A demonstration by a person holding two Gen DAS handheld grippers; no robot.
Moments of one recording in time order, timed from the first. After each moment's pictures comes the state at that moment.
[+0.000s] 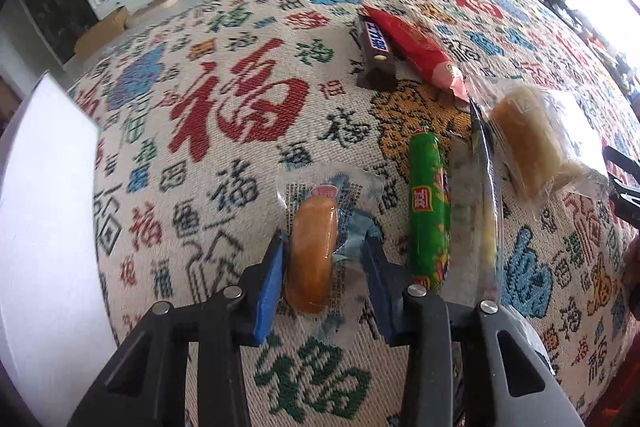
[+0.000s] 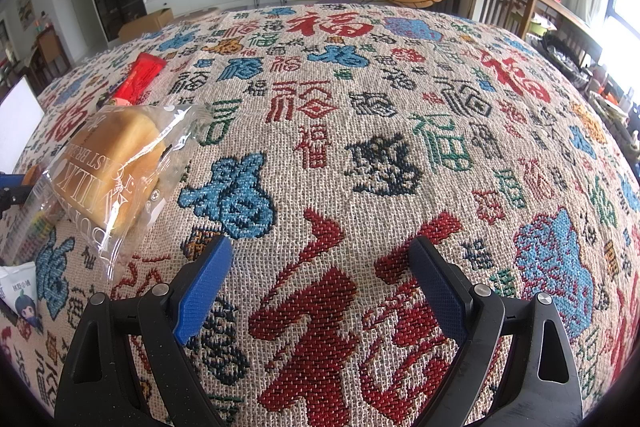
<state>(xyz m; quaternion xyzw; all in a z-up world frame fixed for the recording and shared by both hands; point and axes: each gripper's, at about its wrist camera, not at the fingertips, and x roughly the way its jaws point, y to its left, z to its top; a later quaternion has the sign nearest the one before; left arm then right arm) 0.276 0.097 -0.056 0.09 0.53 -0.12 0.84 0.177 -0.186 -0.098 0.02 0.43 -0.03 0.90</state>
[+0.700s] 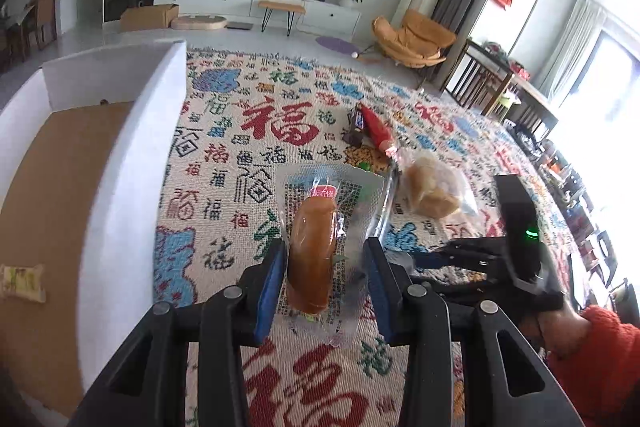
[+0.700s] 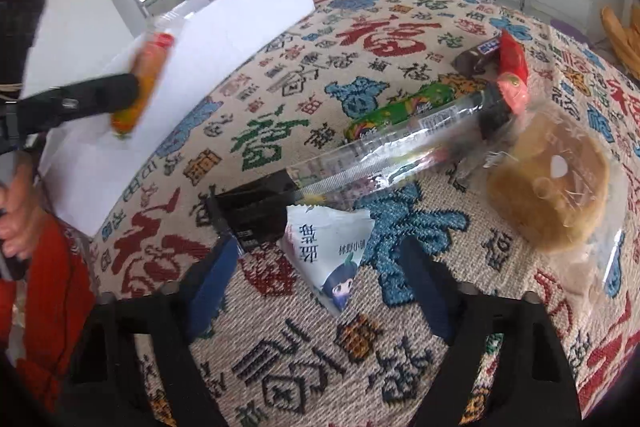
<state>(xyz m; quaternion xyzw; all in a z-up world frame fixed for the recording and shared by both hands) 0.115 0.169 0.037 -0.11 0.41 -0.13 0.90 0.147 0.008 -0.080 -0.08 0.47 0.36 0.80</state>
